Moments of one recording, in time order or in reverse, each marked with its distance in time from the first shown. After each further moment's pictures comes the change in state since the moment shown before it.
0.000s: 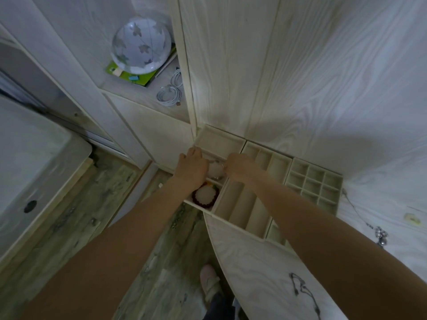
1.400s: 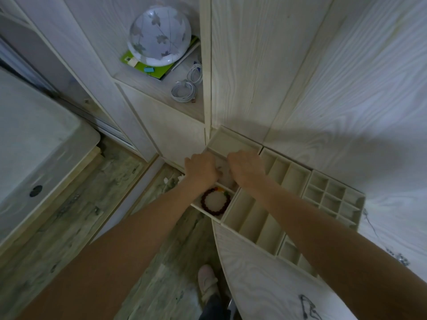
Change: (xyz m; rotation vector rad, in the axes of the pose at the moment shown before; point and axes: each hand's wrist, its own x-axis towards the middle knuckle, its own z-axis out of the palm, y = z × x) left_hand 0.020 -0.005 0.004 -0.312 0.004 -0.284; right_hand 0.010 -0.019 -0.001 -0.454 0.291 -0.274
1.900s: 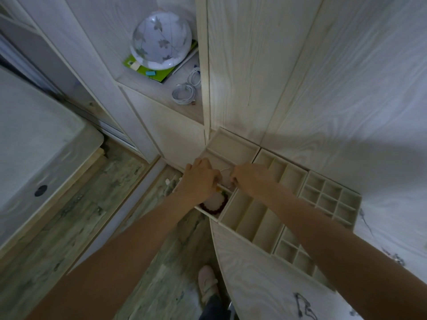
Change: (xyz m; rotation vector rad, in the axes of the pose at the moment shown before) left_hand -0.028 -0.012 0.008 0.146 0.023 0.279; right_hand -0.014 0.020 0.017 0.062 -0.153 -0.080
